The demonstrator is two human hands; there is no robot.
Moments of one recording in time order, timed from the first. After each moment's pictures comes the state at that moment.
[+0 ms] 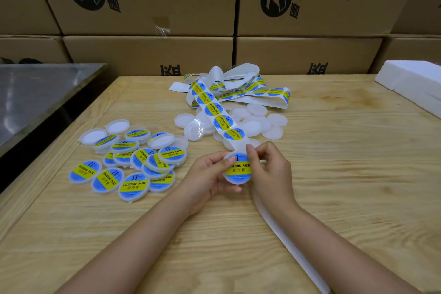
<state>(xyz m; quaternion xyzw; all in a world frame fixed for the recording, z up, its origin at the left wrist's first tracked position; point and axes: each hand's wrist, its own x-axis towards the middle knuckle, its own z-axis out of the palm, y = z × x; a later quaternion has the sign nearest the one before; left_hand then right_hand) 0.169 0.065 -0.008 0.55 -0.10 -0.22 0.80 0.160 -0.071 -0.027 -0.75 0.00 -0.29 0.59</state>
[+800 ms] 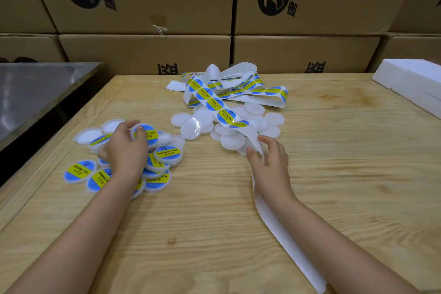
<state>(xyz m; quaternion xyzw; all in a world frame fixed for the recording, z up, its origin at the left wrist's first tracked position) 0.219 0.159 0.001 0.82 0.16 0.27 0.48 0.166 -0.083 -0.024 -0.81 0.07 -0.23 0.53</state>
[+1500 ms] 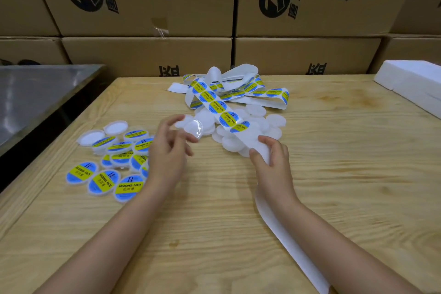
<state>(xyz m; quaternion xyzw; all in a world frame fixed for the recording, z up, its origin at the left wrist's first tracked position) 0.192 0.100 0.007 0.73 -0.07 0.22 0.64 0.161 -0.076 -0.021 -0.73 0.07 -0.20 0.65</state>
